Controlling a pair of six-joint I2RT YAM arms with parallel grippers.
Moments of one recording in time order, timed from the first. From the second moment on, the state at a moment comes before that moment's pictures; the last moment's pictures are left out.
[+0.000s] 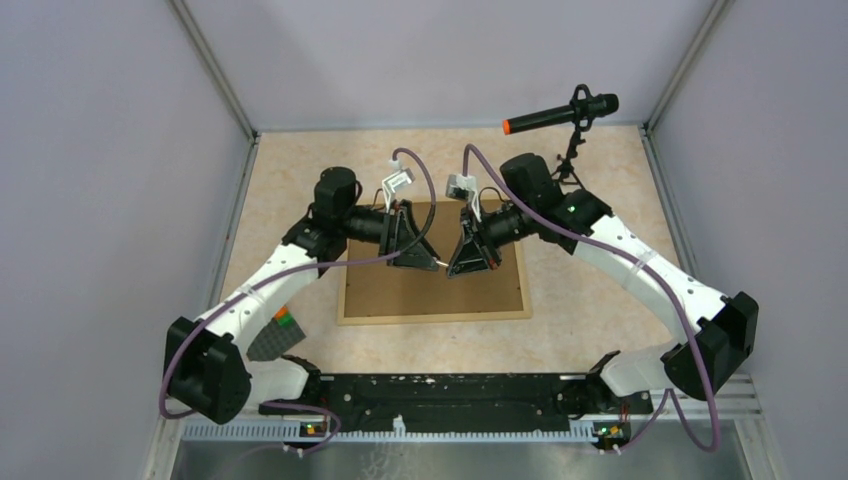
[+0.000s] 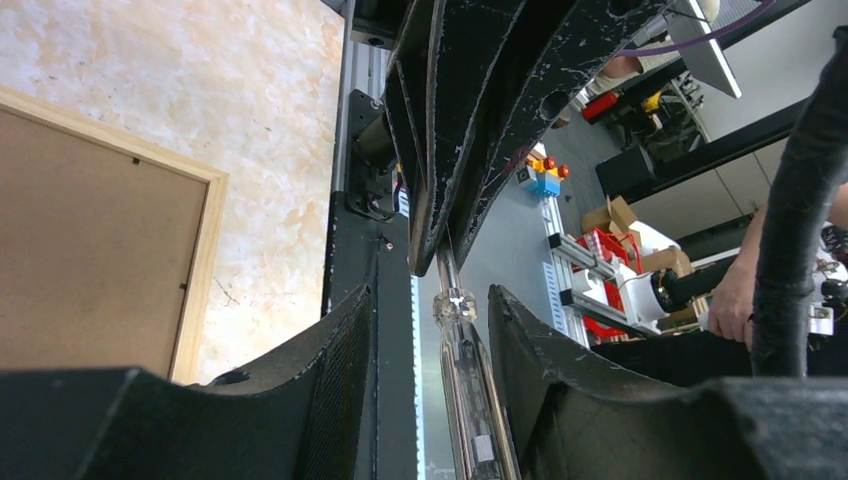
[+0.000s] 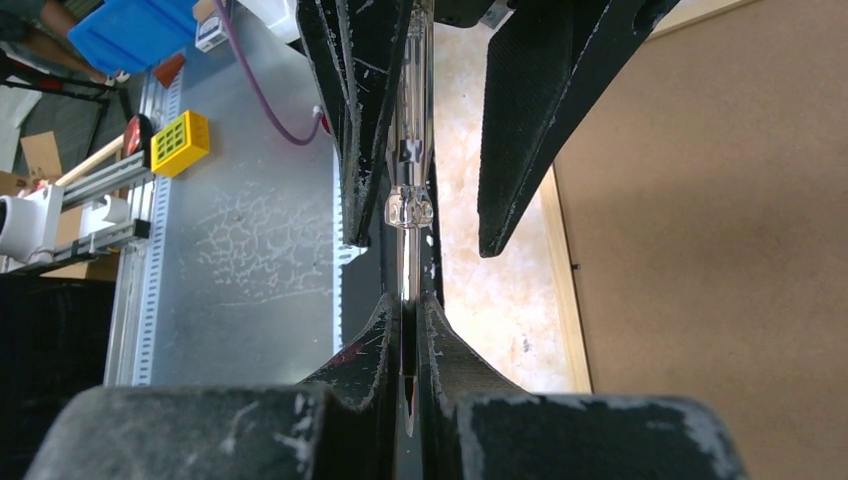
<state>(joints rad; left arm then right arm) -0.45 1.25 0.96 0.01 1.30 -0.49 0.69 1.36 1.33 -0.69 -0.93 -0.11</state>
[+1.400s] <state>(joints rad) -0.40 1.33 0.93 0.10 1.25 -0.76 0.64 1.36 1.33 -0.70 -0.74 -0.15</state>
